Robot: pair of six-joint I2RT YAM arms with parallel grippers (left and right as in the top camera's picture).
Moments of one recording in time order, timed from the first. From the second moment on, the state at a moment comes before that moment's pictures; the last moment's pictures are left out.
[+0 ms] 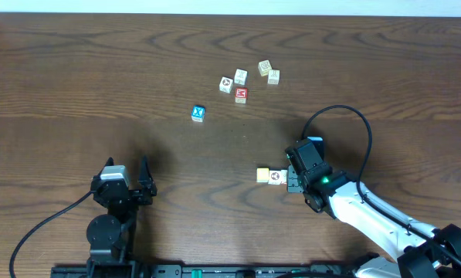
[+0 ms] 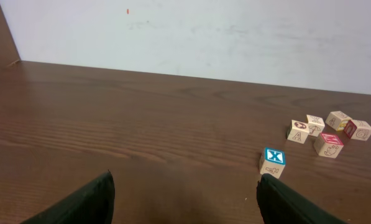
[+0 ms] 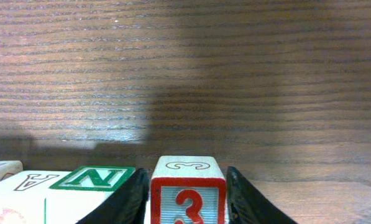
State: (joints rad) left arm -0.02 0.03 0.02 -0.11 -0.05 -0.10; right arm 0.53 1.42 0.58 -0.35 0.22 0.53
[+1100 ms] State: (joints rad) left arm -0.02 0.03 0.02 -0.11 -0.05 -0.10; right arm 0.36 1.42 0.58 -0.26 0.24 0.53
